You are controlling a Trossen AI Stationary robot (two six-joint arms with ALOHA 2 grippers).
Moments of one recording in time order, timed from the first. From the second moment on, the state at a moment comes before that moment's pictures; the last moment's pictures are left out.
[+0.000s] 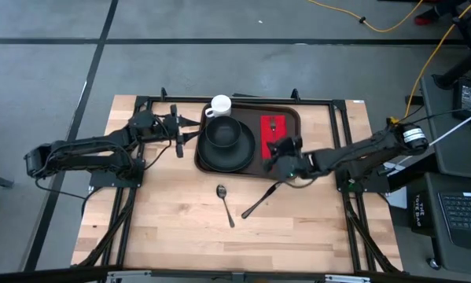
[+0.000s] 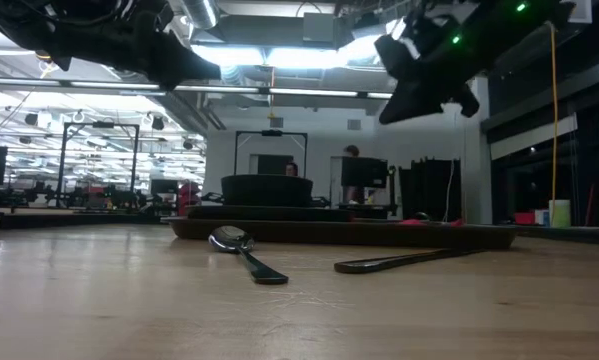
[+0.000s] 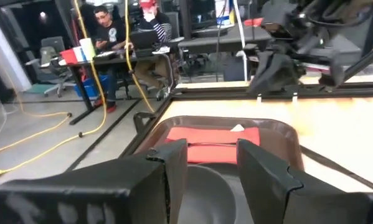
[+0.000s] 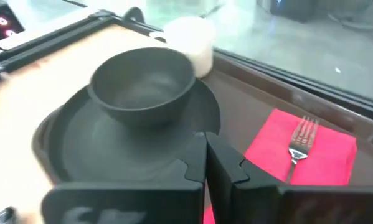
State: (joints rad) left arm 0.43 0.79 0.40 0.29 0.16 0.13; right arm 0.17 1.39 0.79 -0.14 0.89 0.72
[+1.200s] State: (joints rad) left arm 0.43 0.21 0.20 0.00 0.29 0.07; right arm 0.29 1.97 1.61 -0.58 0.56 0.75
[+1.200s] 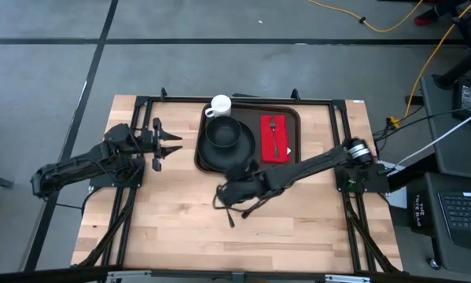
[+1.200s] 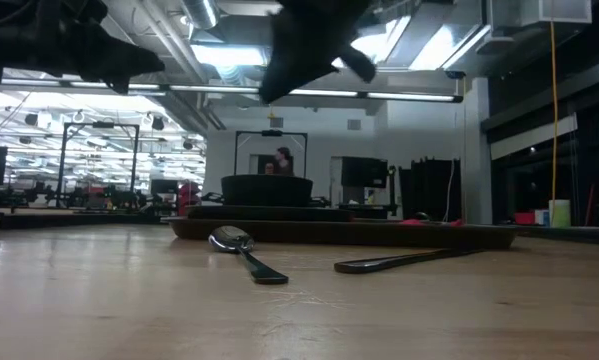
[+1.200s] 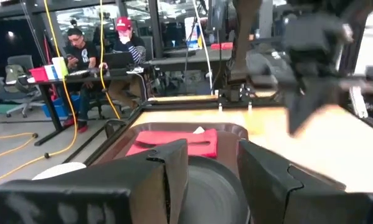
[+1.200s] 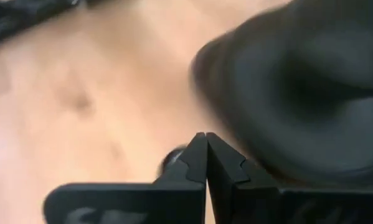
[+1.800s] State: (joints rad) left arm 0.43 0.20 0.20 0.00 0.28 0.05; right arm 0.35 2.30 2.04 -0.96 0.35 0.94
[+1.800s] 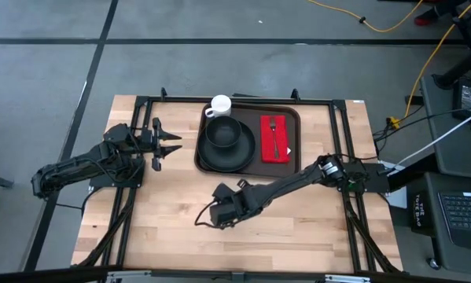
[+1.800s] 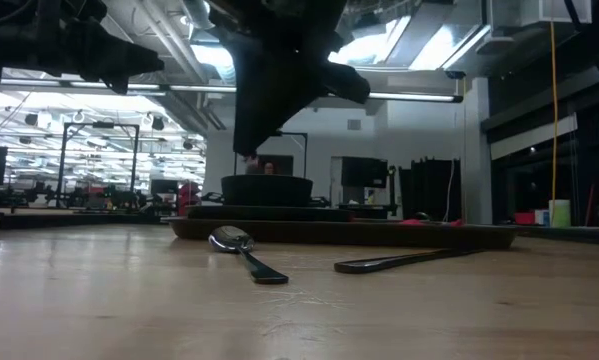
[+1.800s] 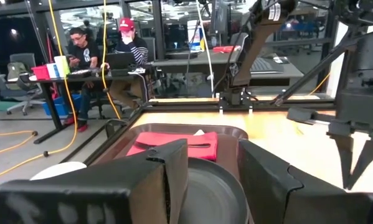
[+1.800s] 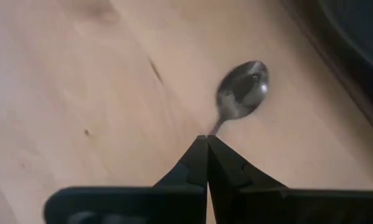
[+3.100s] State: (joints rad) left arm 0.43 0.20 0.20 0.00 0.26 0.05; right arm 0.37 2.32 2.04 -0.97 0.43 1.08
